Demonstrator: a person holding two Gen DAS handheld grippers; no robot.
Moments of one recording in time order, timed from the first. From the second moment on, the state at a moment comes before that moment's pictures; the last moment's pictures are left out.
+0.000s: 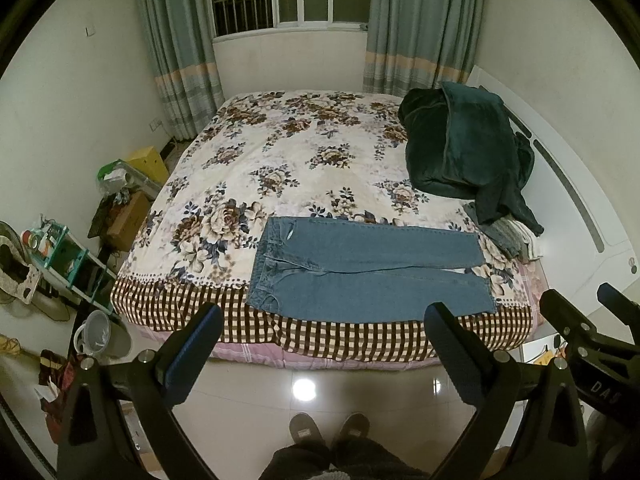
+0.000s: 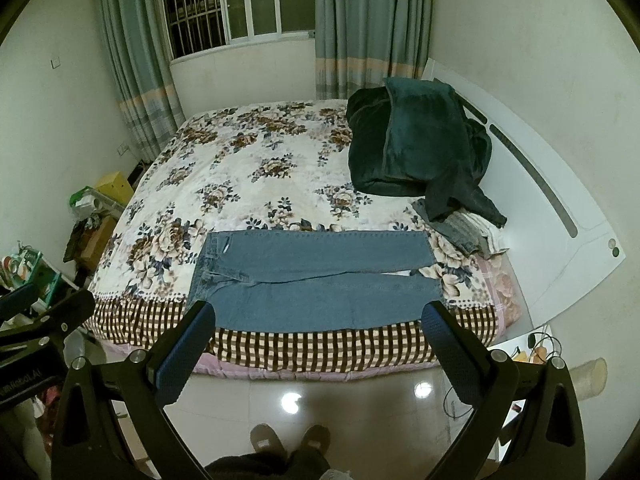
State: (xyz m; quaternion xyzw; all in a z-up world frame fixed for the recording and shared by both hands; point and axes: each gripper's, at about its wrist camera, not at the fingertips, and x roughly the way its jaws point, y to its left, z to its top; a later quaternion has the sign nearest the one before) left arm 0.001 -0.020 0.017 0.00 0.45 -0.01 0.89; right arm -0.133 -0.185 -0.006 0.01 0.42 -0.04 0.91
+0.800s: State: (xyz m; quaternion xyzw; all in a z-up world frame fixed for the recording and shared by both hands) left arm 0.230 -0.047 -0.122 0.02 0.50 0.12 0.86; right arm 0.119 -0.328 -0.169 0.07 0.49 -0.13 0.86
